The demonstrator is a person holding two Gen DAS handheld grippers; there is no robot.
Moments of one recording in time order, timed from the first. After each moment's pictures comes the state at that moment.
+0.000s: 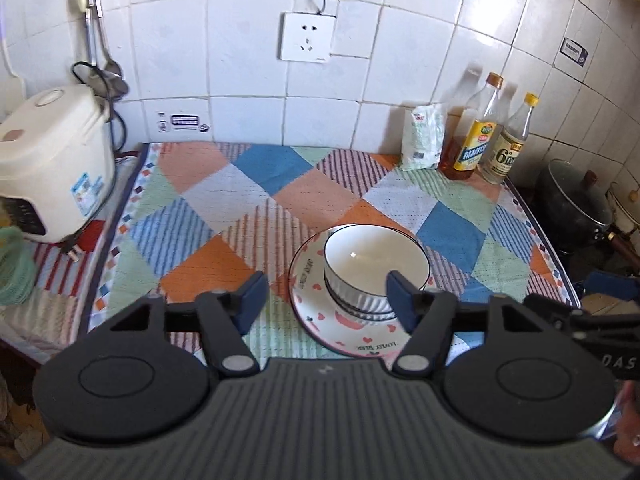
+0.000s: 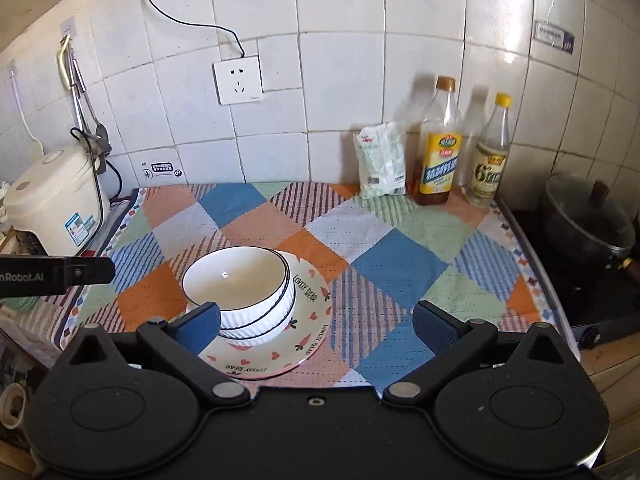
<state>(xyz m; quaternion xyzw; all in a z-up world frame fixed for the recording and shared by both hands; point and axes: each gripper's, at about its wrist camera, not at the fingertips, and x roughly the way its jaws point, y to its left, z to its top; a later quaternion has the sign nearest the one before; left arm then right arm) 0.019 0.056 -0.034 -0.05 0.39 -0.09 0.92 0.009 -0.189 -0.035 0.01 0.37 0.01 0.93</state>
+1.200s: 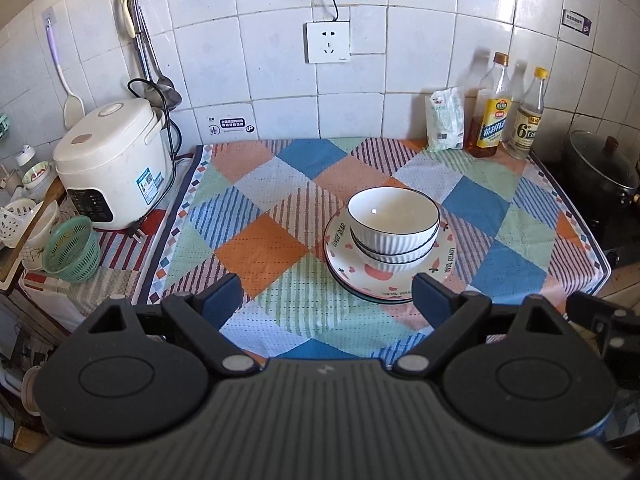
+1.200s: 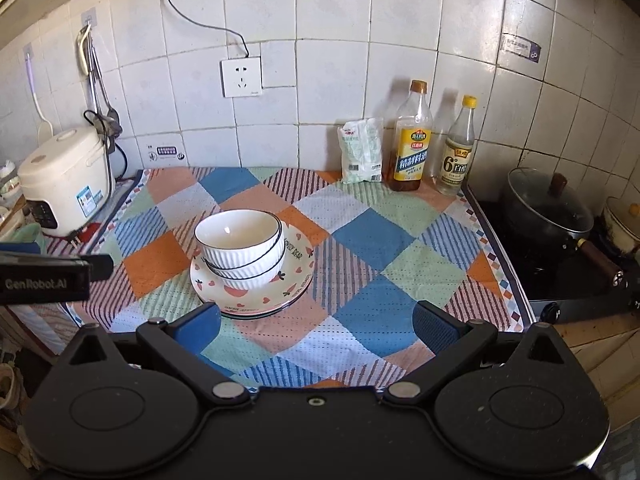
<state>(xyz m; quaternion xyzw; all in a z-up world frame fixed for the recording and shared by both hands) -0.075 0.029 -0.024 0.02 0.37 -0.01 0.93 -0.082 -0.188 -0.019 -0.01 0.37 0.00 0.93</state>
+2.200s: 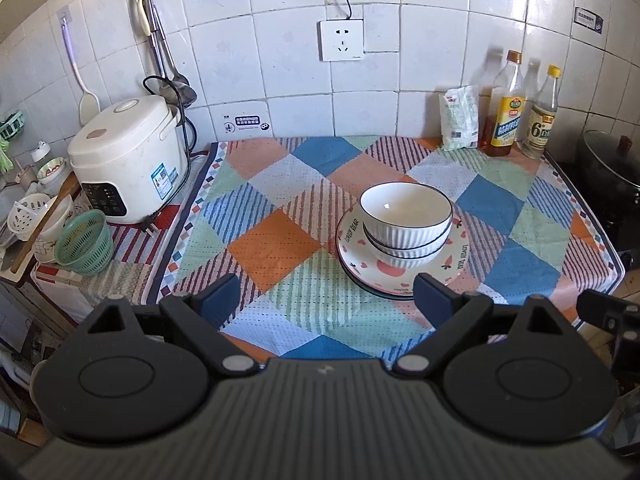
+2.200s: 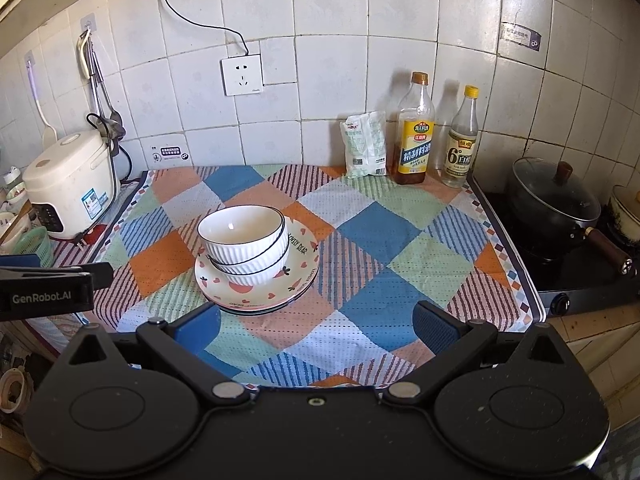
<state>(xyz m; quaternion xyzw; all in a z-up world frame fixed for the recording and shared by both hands) -0.080 0.025 -0.032 0.02 0.37 0.01 0.93 -0.082 -0.194 -0.025 0.00 0.37 0.01 0.93</state>
